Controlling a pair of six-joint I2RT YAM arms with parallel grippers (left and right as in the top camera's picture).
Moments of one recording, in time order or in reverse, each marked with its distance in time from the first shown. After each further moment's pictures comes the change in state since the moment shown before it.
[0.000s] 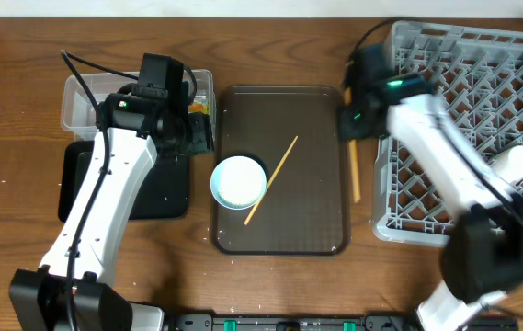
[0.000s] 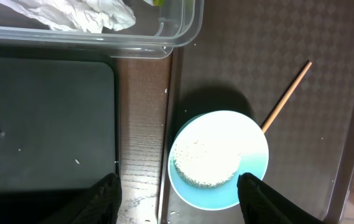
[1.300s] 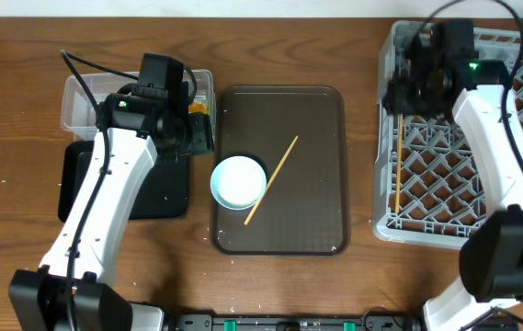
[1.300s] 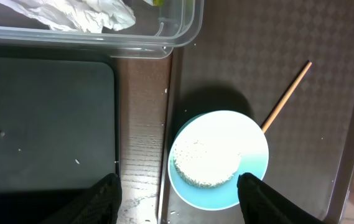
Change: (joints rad) left arm 0.000 0.000 0.000 0.000 0.000 0.000; right arm -0.208 -0.009 0.086 0.033 -0.157 -0.137
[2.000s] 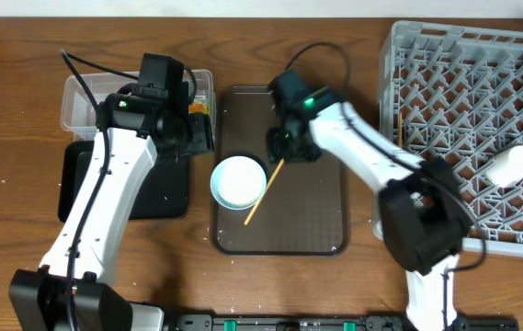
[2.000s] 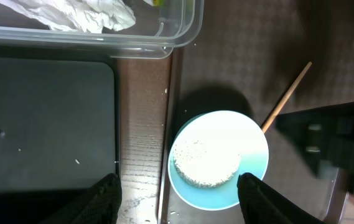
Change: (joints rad) left arm 0.000 0.000 0.000 0.000 0.000 0.000; right arm 0.525 0.323 0.009 0.009 0.014 0.451
